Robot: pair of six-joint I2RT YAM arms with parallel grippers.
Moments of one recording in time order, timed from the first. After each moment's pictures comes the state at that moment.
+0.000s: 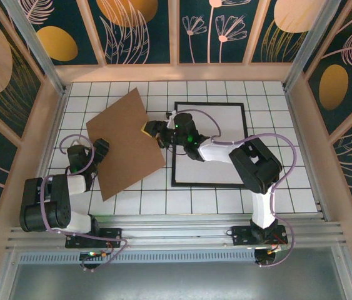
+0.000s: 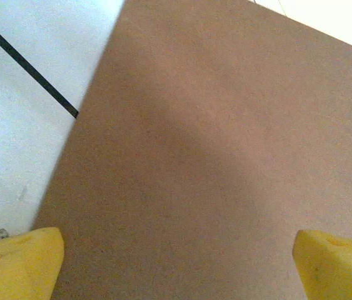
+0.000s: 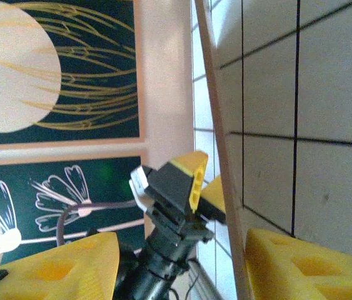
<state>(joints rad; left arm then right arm) 0.14 1.44 0.31 0.57 0.21 -0.87 0.76 1.95 1.15 0.55 -0.50 1.36</state>
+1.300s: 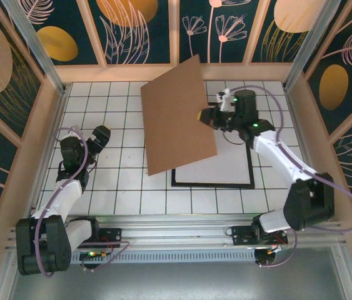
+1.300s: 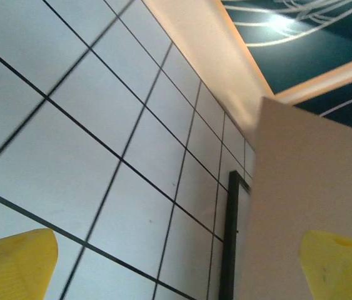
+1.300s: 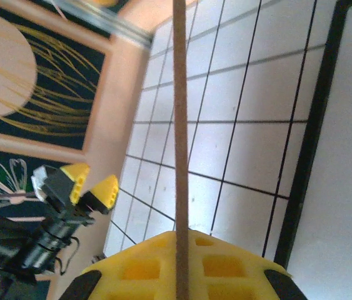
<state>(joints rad) 0.07 1.08 0.44 0.28 0.30 -0.90 0.30 1.38 1.11 -0.23 -0.67 0.68</state>
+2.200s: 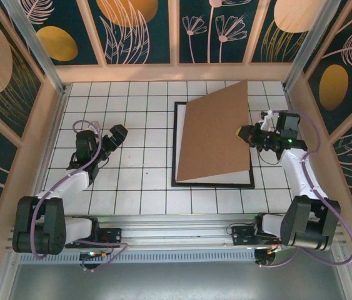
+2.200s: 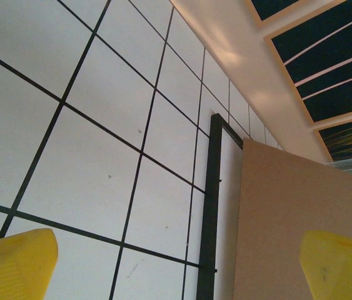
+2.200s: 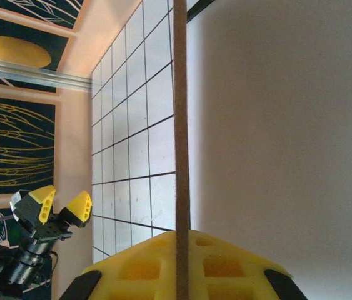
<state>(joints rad) -0.08 1.24 0.50 0.32 0.33 -0.90 -0.12 1.24 0.87 -0.43 -0.84 0.54</state>
